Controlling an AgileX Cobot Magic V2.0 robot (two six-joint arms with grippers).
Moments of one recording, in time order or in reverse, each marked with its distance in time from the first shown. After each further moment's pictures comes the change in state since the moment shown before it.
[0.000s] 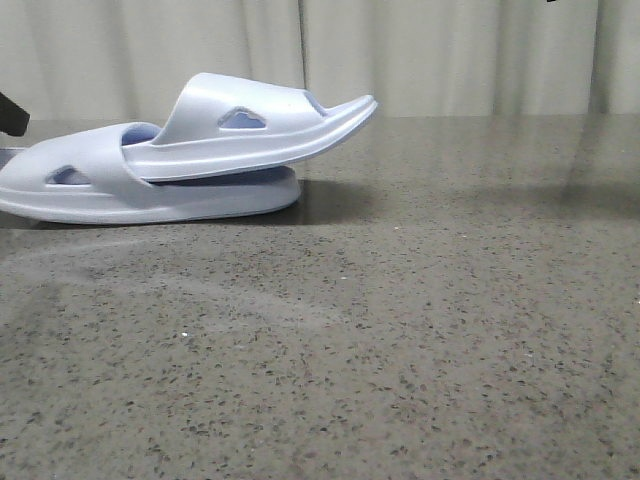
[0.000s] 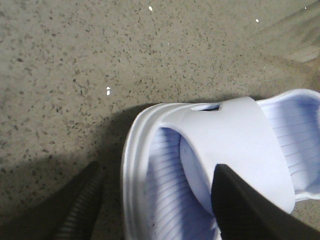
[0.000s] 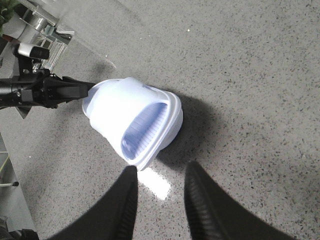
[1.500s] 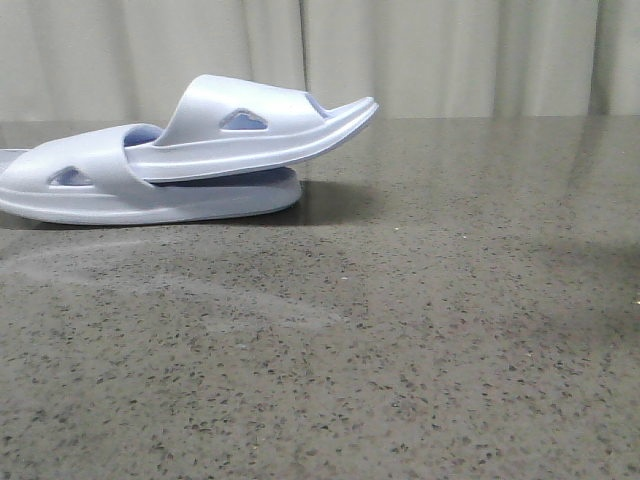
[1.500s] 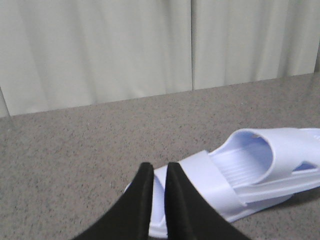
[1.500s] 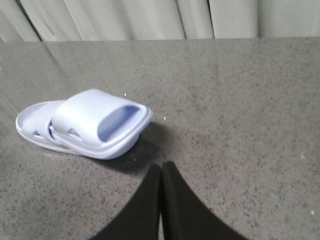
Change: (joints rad) left arm -0.323 -1.073 0.532 0.056 -0.730 0.108; right arm 0.306 -0.681 0.593 0.010 -0.745 -0.133
